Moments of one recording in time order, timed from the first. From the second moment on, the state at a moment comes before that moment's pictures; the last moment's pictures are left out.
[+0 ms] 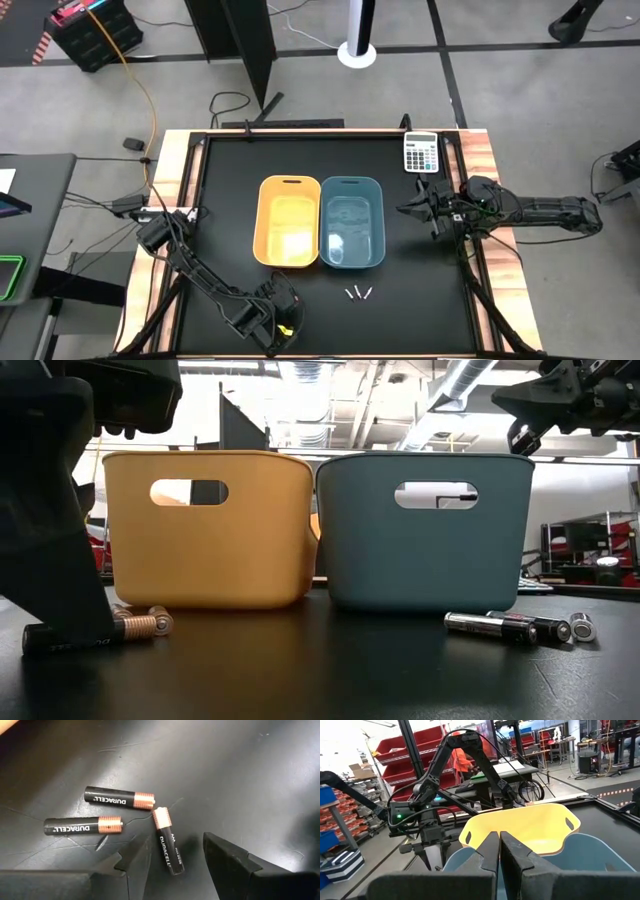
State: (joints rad) left arm -0.75 2.06 1.29 -0.46 -0.45 -1.34; right arm -0.11 0.36 0.21 0.21 -0.20 0.23
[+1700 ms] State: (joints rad) left arm -0.74 2.06 1.35 -0.55 -0.32 -1.16; right arm -0.11 0.36 0.21 0.22 -0.20 0.23
